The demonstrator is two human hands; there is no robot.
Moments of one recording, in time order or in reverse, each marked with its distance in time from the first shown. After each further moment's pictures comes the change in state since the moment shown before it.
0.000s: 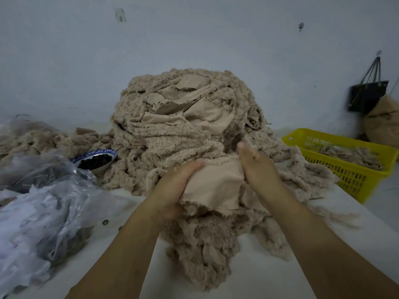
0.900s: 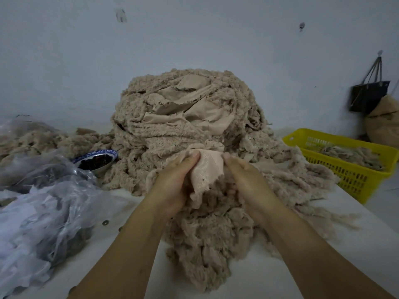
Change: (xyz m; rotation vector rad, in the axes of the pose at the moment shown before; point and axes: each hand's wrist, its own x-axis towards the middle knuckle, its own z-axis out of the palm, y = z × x) left_hand 0.013 0.000 0.001 -0.097 0.000 0.146; right_hand -0.017 0.004 0.019 0.256 -0.249 0.134
